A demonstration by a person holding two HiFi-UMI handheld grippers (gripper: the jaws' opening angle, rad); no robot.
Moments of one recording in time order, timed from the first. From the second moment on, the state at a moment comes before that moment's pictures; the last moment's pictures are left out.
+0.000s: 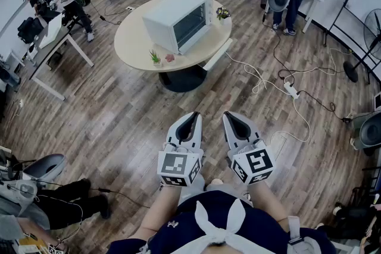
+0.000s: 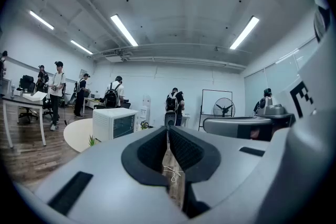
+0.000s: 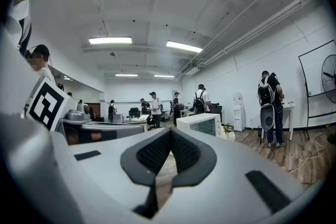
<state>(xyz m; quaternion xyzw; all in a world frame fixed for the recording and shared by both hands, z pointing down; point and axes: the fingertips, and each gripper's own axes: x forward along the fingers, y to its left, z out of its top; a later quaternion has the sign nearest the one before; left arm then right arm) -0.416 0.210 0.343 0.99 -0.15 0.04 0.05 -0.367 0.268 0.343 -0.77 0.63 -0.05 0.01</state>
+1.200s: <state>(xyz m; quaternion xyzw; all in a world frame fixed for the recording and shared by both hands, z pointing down) -0.306 0.187 0.369 0.99 -0.12 0.06 0.04 -0.262 0.238 0.373 -0.76 0.65 -0.06 0.01</state>
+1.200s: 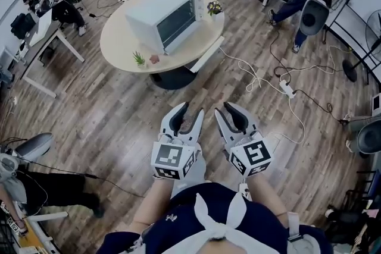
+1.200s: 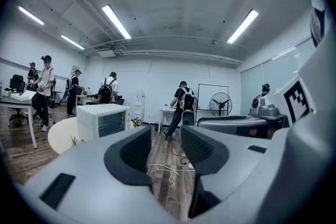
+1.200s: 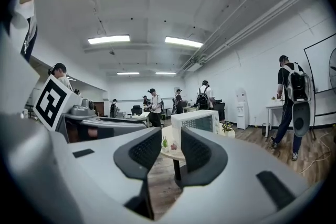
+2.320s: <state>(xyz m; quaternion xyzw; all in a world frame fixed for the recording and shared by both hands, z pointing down) -0.207 0.010 0.440 0.98 -0.11 0.13 0.09 -0.130 0.082 0.430 -0.75 0.65 -0.12 -0.06</state>
